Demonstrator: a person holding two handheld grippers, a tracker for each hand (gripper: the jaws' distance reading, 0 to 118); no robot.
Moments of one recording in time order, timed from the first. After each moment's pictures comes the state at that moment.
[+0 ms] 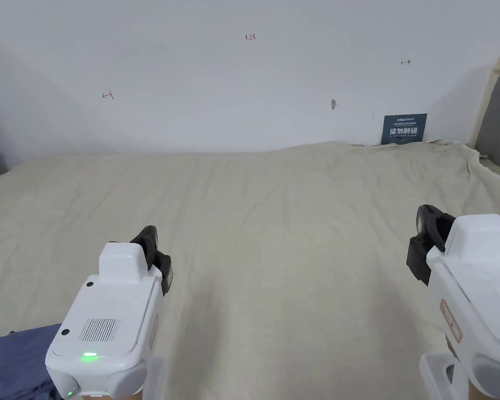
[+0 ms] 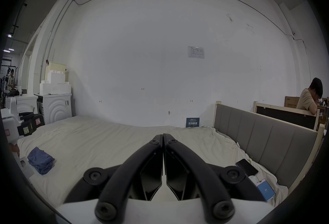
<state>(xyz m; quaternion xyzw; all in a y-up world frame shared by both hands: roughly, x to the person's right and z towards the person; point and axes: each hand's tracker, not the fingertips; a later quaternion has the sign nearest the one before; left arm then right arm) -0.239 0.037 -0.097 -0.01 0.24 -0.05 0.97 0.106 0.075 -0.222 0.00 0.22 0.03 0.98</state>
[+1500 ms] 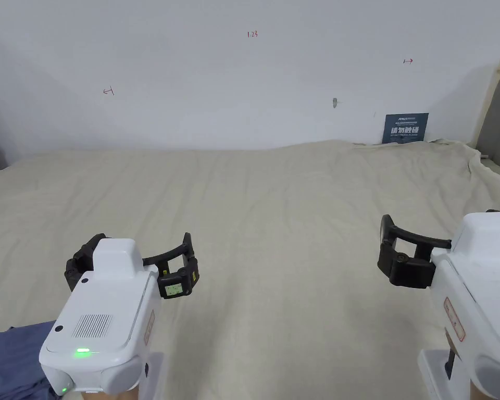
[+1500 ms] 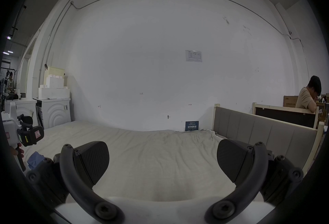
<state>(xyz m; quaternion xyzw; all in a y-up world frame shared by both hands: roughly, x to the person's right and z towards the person) -0.245 0.040 -0.094 0.00 0.23 -0.03 0.97 0.105 0.079 -0.220 0.01 0.21 0.02 0.98</state>
